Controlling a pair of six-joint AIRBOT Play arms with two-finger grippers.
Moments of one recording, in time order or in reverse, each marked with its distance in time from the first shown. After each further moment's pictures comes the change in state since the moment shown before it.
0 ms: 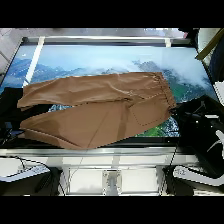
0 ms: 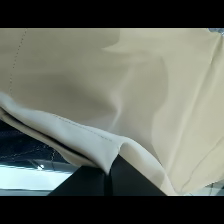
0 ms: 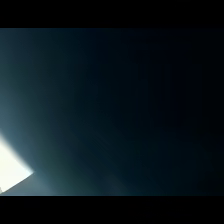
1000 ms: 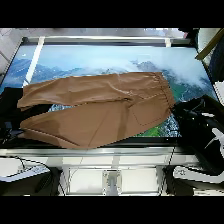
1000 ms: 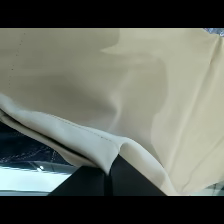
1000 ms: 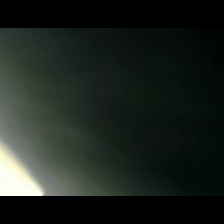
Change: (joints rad) left arm 0.000 0.000 0.005 -0.003 0.006 0.000; right arm 0.066 -0.047 0.015 0.135 -0.141 -0.067
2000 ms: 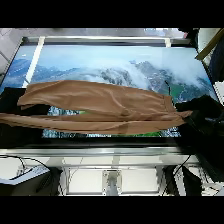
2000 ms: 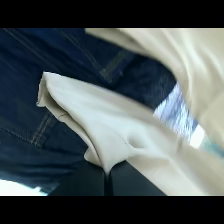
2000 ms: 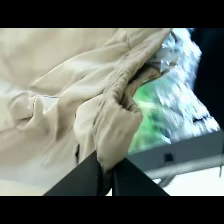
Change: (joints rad) left arm 0.016 0.089 0.365 -0.001 0.016 -0.203; right arm -0.220 0.714 0.079 -0.568 0.820 0.294
